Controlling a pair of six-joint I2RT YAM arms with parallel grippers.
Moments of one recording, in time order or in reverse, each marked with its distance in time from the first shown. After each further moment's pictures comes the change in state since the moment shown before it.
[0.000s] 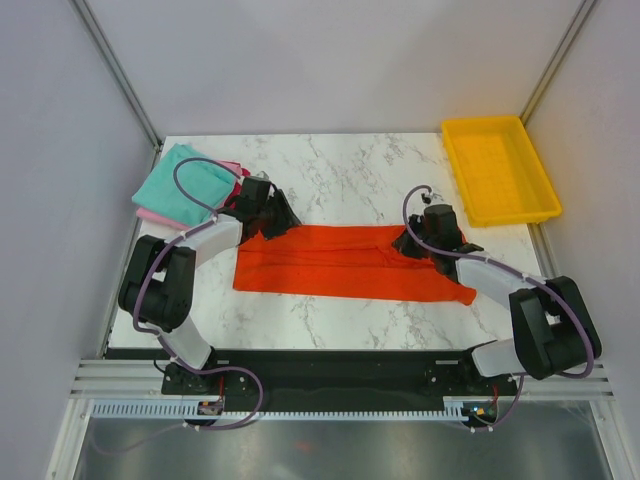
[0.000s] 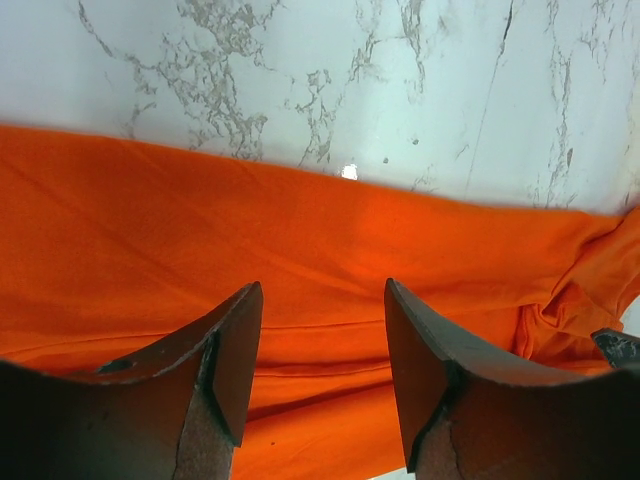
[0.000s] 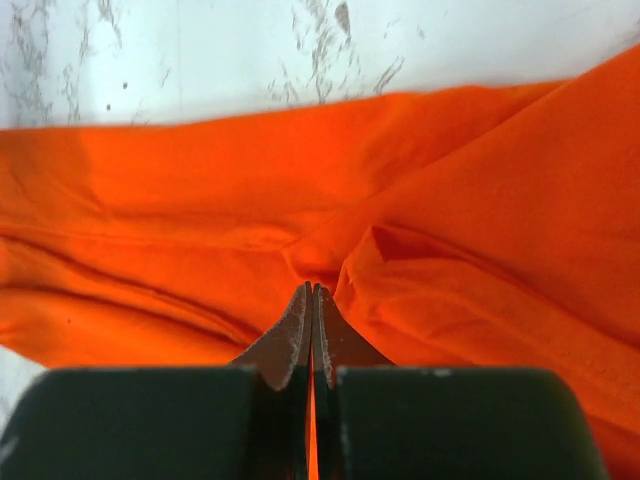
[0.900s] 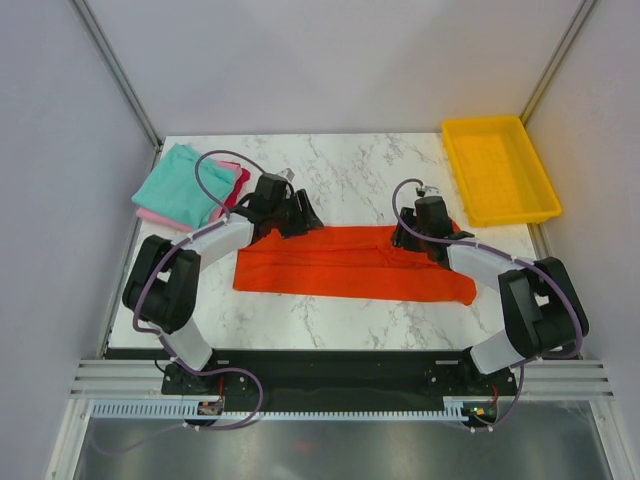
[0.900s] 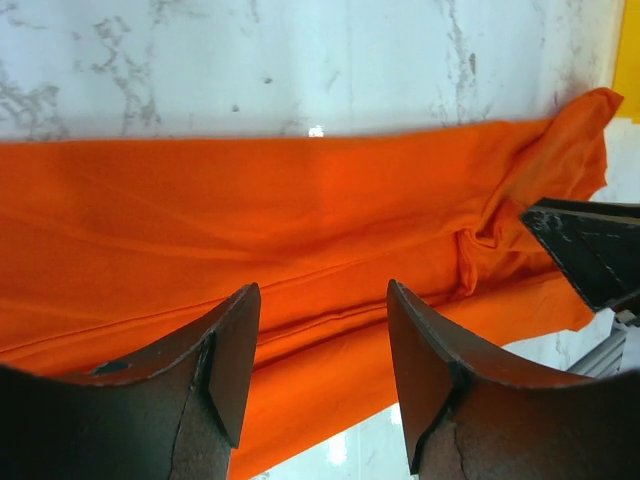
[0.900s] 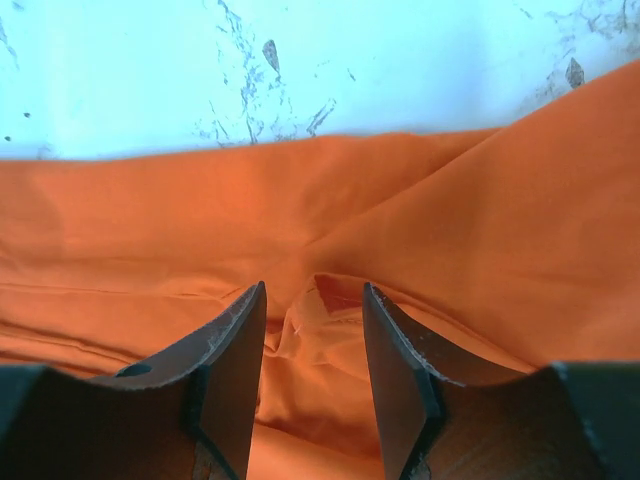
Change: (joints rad) left arm -0.090 0.002 0.044 0.008 0.112 0.047; right arm 0.021 0.089 0.092 -0.079 0.132 -0.078
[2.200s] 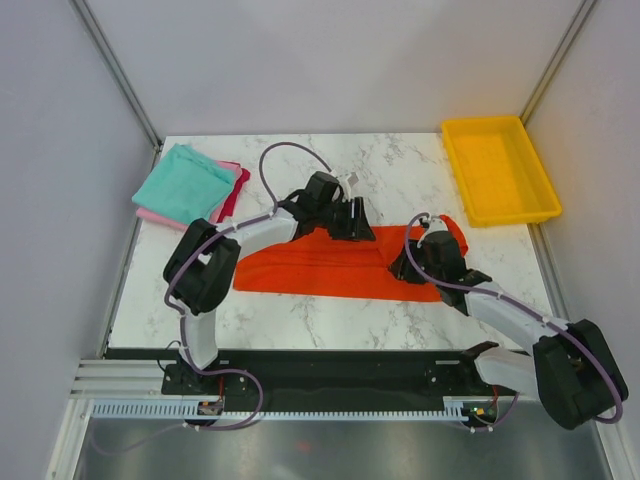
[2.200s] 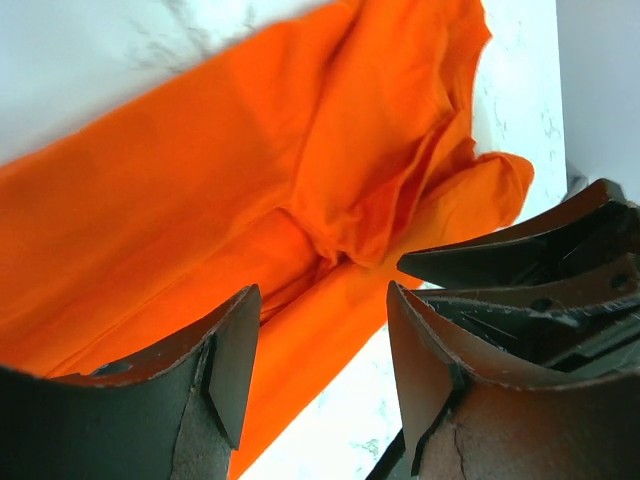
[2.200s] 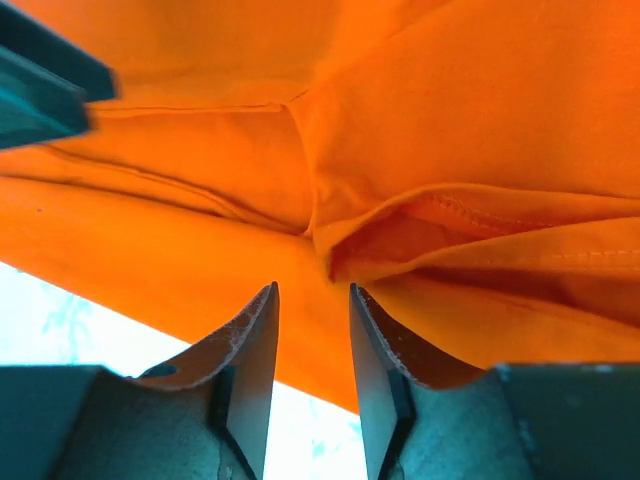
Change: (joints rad) left arm -0.214 0.227 0.253 0.034 0.212 0.082; right arm 0.086 -0.329 -0.292 0.013 -0.116 0.064
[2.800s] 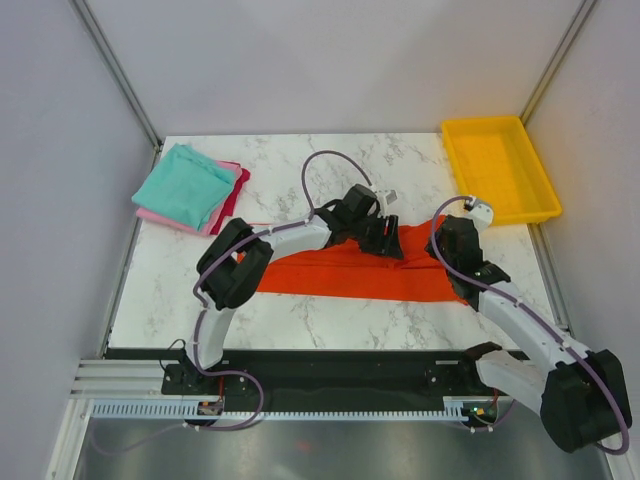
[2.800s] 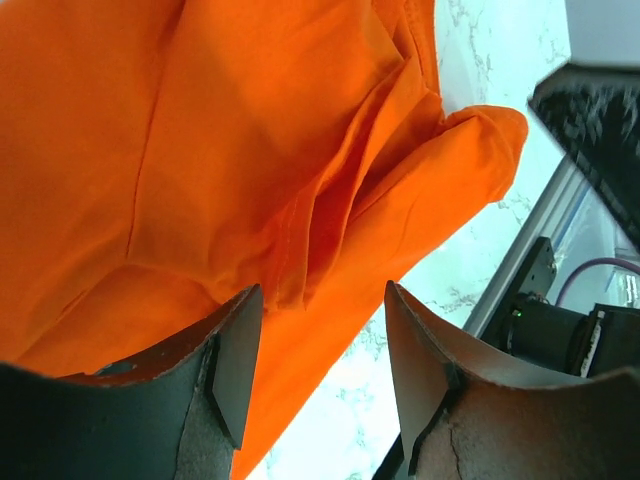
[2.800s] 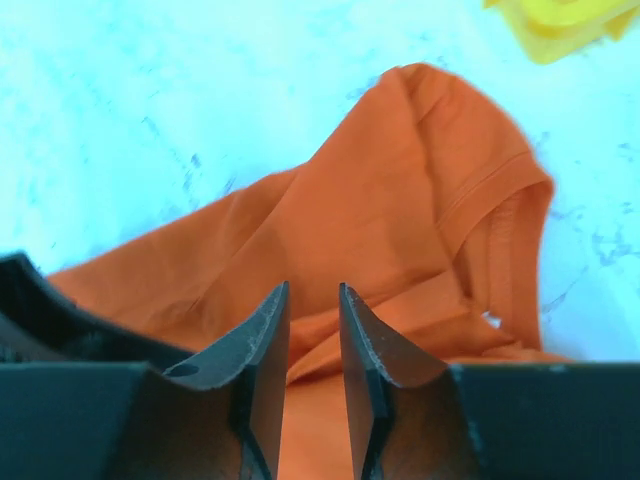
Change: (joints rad) left arm -0.160 0.170 0.170 -0.020 0.019 0.028; right arm -0.066 -0.183 0.086 -0.127 0.465 0.095
